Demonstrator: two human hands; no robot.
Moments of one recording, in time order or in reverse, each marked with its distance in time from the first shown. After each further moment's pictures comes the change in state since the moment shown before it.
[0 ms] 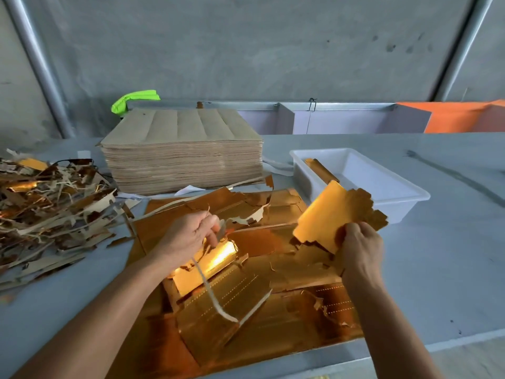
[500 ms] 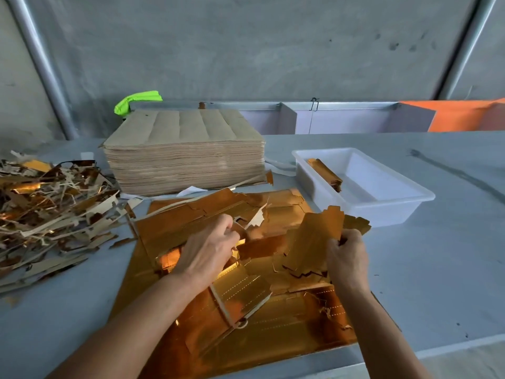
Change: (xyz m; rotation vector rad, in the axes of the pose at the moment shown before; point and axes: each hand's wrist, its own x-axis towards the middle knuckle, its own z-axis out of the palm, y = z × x) left_hand -0.001 -0.011 0.040 0.766 0.169 0.392; right_hand -0.016 0.011 0.012 -0.226 -0.101 -0.073
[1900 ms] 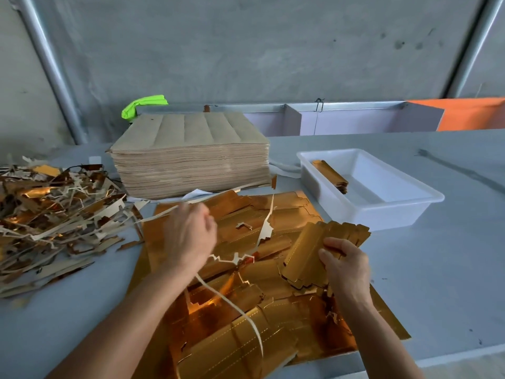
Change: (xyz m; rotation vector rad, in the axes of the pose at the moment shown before) left_hand 0.015 -0.016 -0.029 -0.090 0.130 -0.504; right_hand -0.005 0.018 0.006 0.101 -0.076 -0.011
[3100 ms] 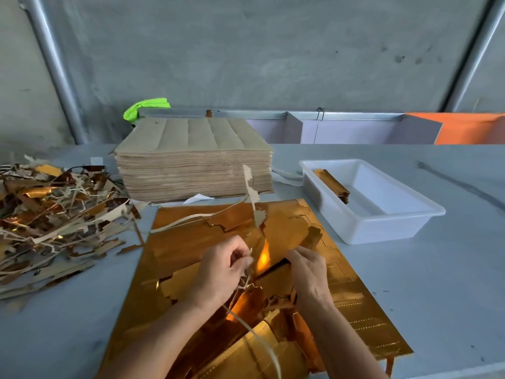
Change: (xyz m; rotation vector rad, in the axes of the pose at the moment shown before) left_hand -0.041 0.017 0.020 -0.641 -0.186 0.154; right_hand -0.023 -0.034 0.048 0.216 -0.262 0.247
